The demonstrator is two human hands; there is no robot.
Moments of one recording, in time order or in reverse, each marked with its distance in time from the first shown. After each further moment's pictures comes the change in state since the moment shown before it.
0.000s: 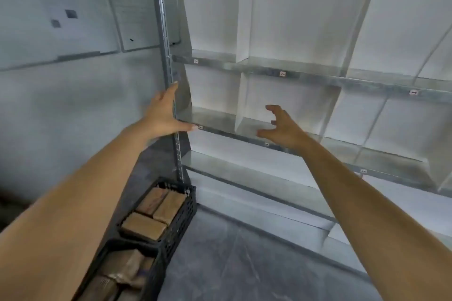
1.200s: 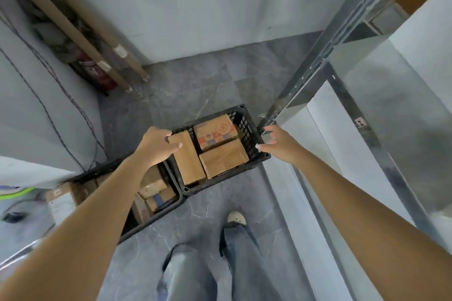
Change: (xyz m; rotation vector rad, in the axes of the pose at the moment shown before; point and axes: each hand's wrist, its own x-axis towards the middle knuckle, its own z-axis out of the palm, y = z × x) left_hand 0.180 -0.483 0.212 -0.108 -0.088 -1.284; right_hand 0.500 0.177 0.488 -0.292 -1.062 0.077
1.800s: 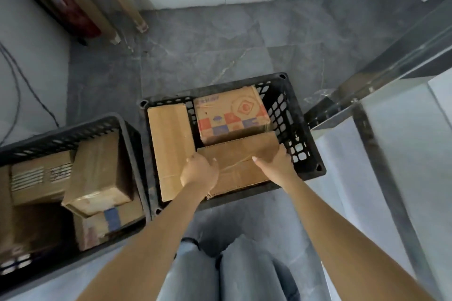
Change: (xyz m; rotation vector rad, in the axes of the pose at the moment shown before) left_hand 0.278 -0.076 0.333 -0.172 0.066 -0.317; right_hand 0.338 0.203 0.221 -0.016 0.030 0.207
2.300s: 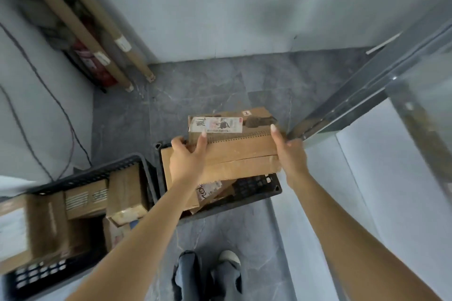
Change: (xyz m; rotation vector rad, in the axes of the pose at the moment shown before) left_hand -0.200 0.124 -0.221 -0.647 0.227 0.120; right_hand -0.209 -0.141 -0.213 0.545 0.303 -0.156
